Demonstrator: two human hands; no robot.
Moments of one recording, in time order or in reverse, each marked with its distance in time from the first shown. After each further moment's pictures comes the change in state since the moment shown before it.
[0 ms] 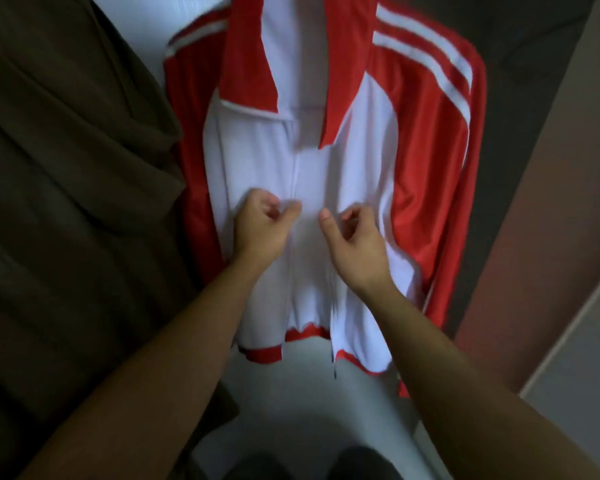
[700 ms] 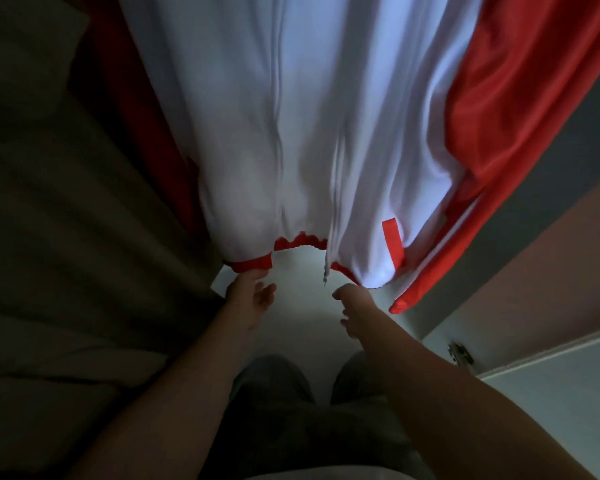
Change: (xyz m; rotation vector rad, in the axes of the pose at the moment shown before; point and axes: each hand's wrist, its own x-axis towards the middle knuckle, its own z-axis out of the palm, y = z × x) left_hand -0.148 -0.234 -0.013 -0.486 -0.066 -1.383; right_hand -0.133 0.190 0.068 0.127 -0.284 1.483
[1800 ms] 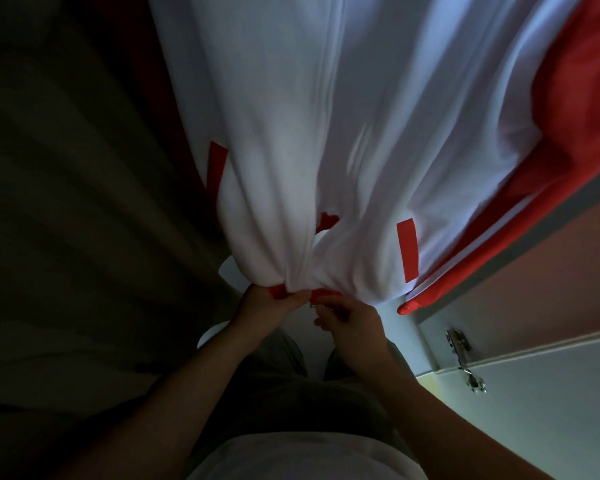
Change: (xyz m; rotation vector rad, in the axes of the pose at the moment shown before) left_hand -0.067 -0.048 -0.011 0.679 -0.127 0.384; right_hand -0.062 0.072 -0.023 -0.509 -0.155 -0.814
